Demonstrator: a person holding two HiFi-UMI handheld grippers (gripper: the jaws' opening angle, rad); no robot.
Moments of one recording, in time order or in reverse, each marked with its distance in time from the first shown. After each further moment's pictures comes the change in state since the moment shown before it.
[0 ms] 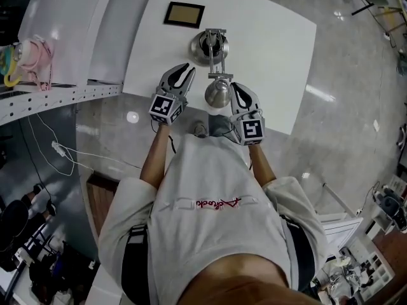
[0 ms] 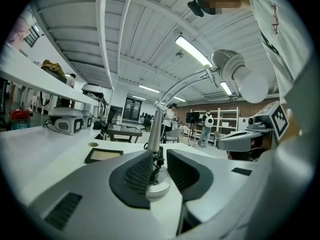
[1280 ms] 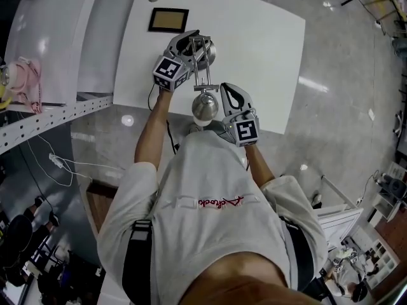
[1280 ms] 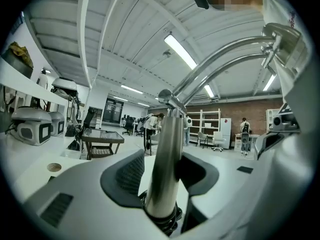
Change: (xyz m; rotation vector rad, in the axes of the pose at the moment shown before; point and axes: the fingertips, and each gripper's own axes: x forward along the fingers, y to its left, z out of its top) left arm 0.140 0.001 0.048 0.079 -0.013 -0.218; right arm 0.010 -0.009 0.015 -0.015 -0.005 0.030
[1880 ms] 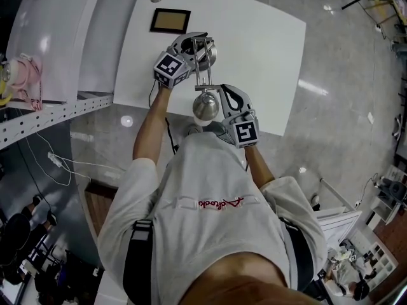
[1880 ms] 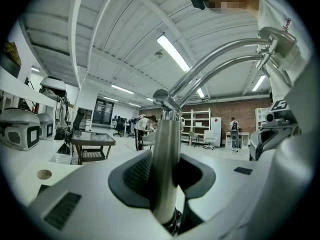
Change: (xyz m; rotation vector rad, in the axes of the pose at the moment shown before) left arm 0.006 -0.010 0.004 0.037 -0.003 -0.110; right arm 0.000 0.008 0.005 -0.011 -0.013 0.025
